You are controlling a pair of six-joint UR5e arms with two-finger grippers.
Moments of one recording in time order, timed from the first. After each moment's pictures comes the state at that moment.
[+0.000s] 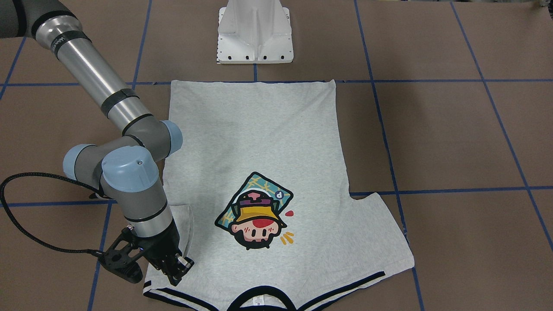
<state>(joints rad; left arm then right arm) -1.55 -1.52 -1.86 -1.68 -2.36 0.13 0.85 -0.64 0.86 -0.84 1.68 1.53</state>
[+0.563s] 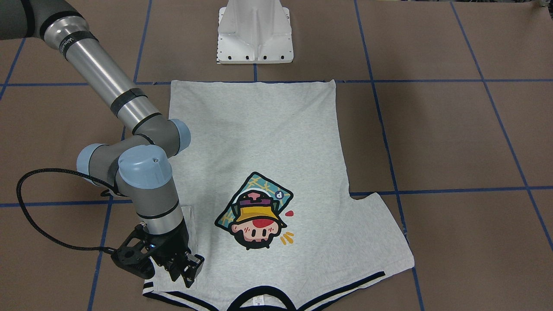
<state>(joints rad) -1.55 -1.54 -1.86 -1.69 -2.37 0.14 0.83 -0.64 0.88 -0.83 1.65 1.52</state>
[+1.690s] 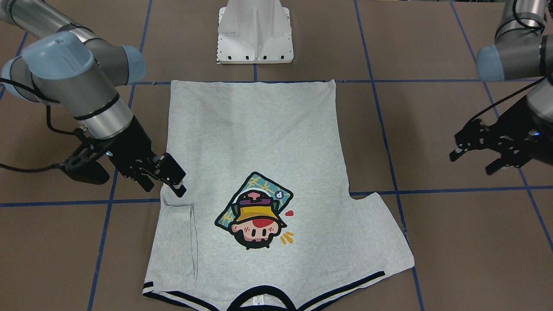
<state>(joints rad) -1.15 -1.93 -1.59 -2.03 -2.32 -0.59 0.89 -1.04 1.68 -1.09 1.97 1.52</state>
